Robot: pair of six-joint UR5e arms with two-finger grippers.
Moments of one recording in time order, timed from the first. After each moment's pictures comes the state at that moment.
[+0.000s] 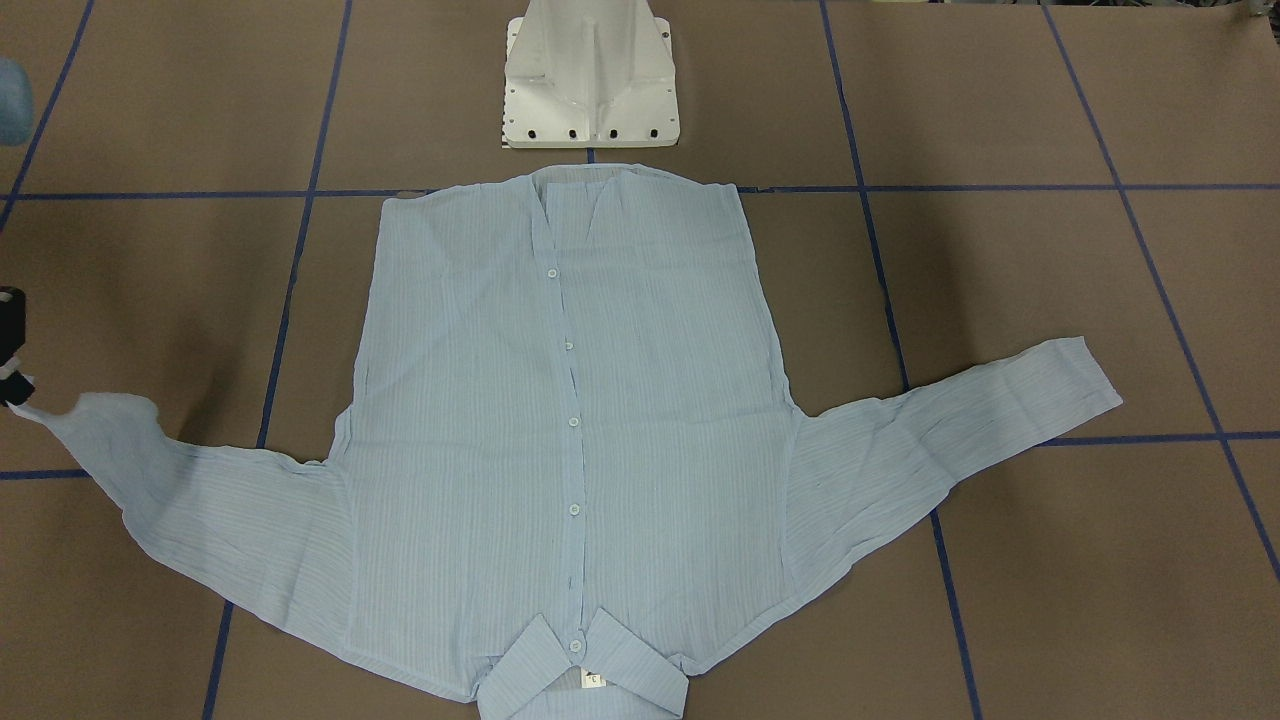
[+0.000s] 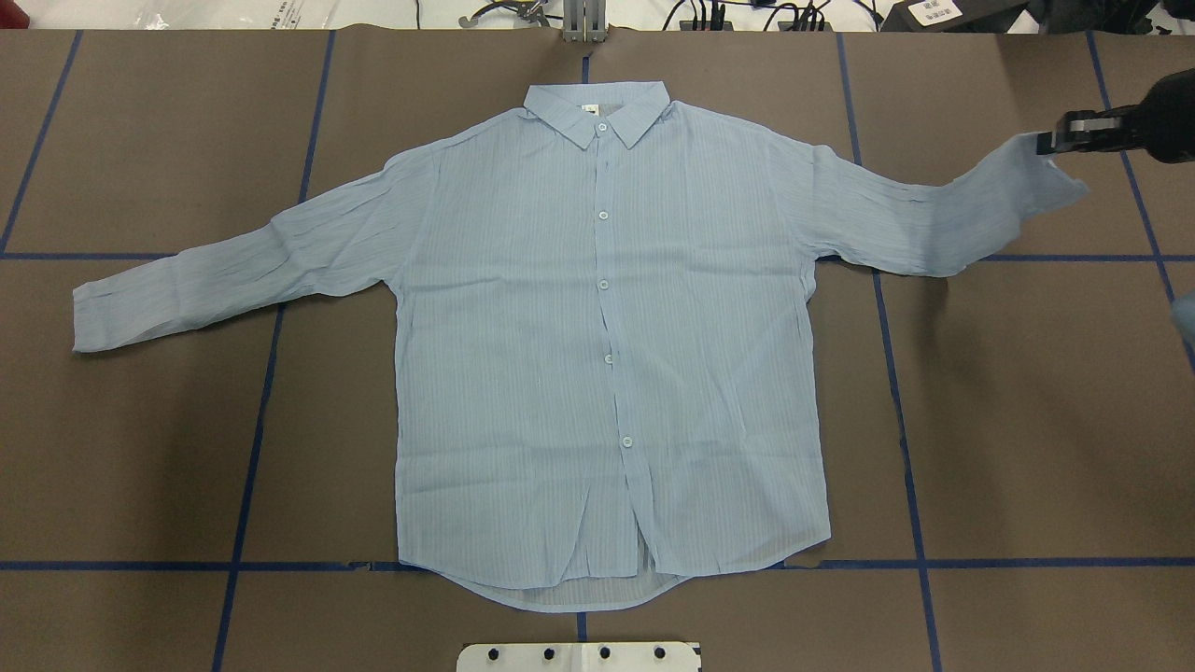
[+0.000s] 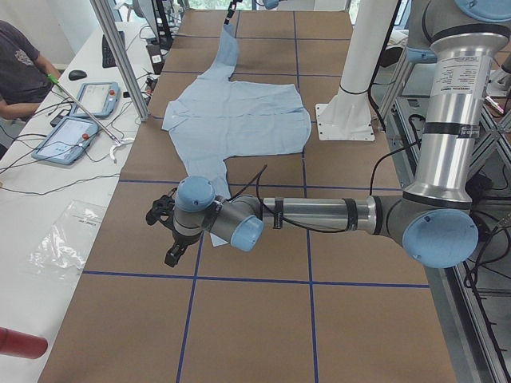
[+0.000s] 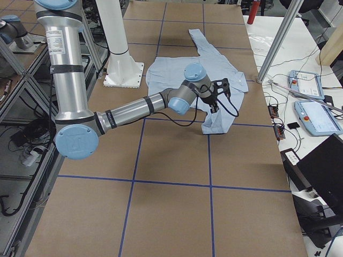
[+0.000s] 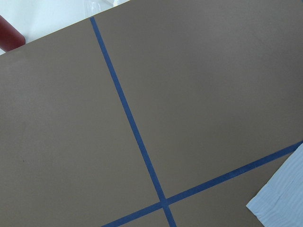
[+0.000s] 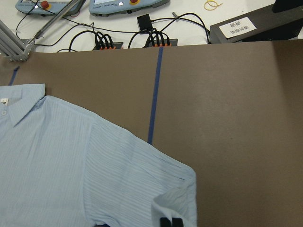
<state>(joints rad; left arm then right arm) -1.51 -1.66 -1.46 -2.07 -2.31 0.03 1.12 -1.46 1.84 -0.96 2.04 0.90</state>
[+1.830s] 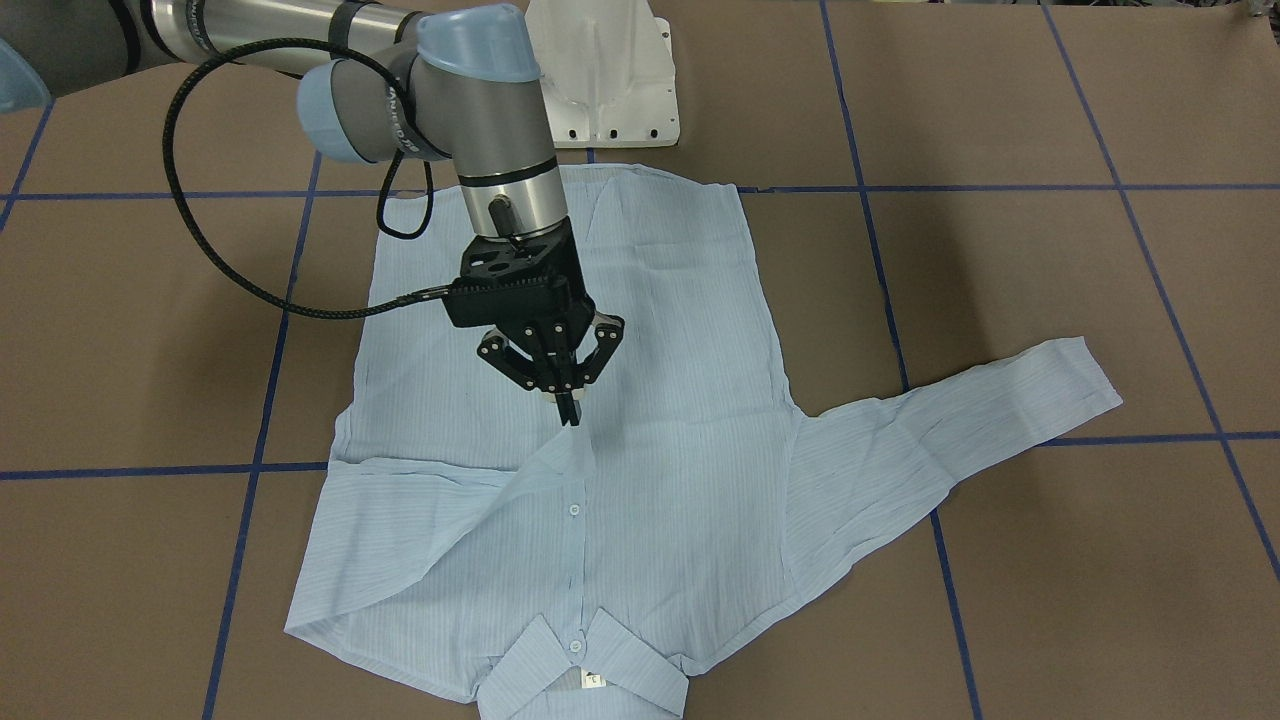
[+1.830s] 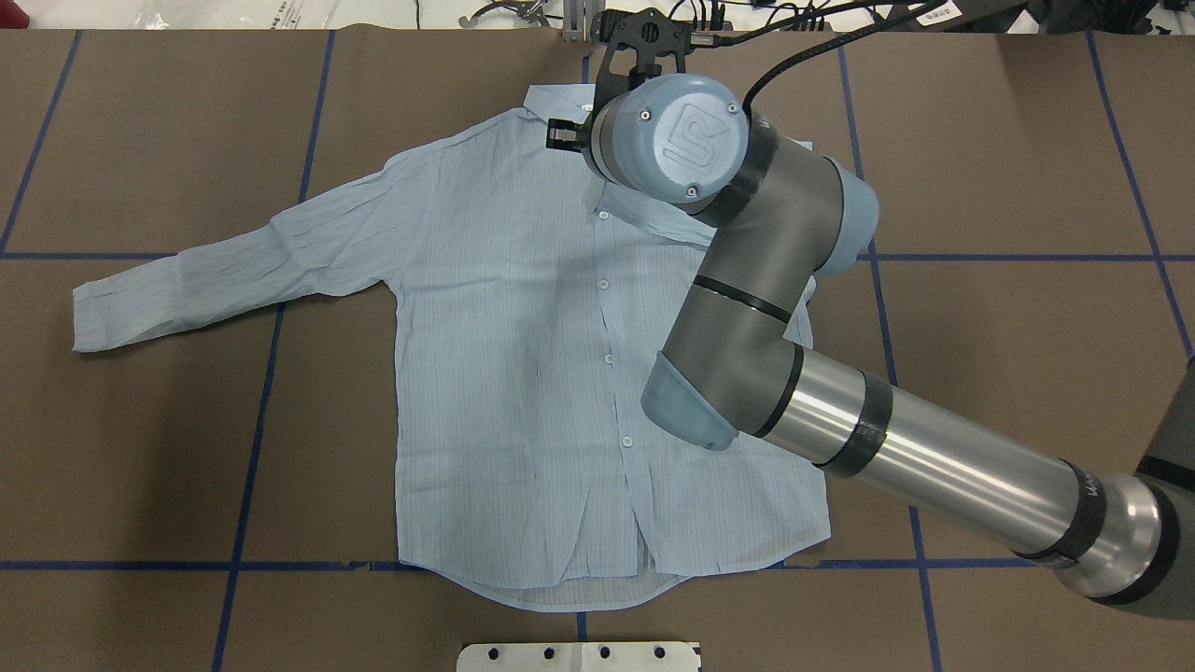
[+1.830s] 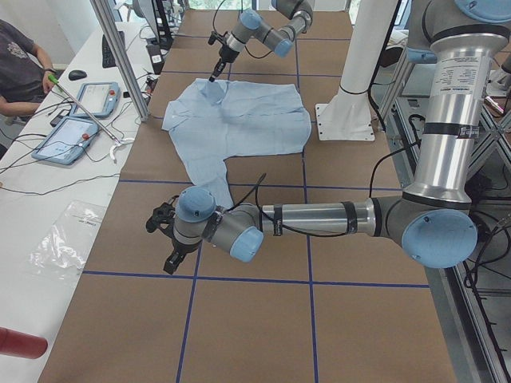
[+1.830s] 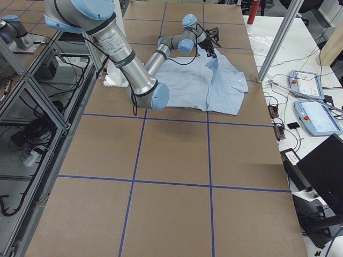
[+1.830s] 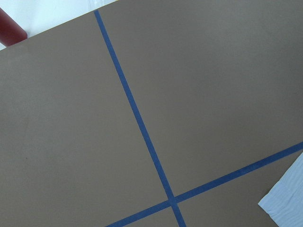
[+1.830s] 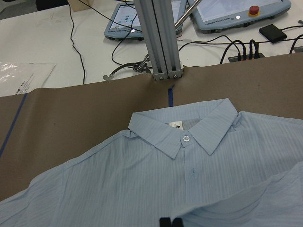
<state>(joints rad) -1.51 -1.66 -1.40 -2.16 -2.30 0.03 0.61 -0.72 1.53 -1.27 1.47 1.24</state>
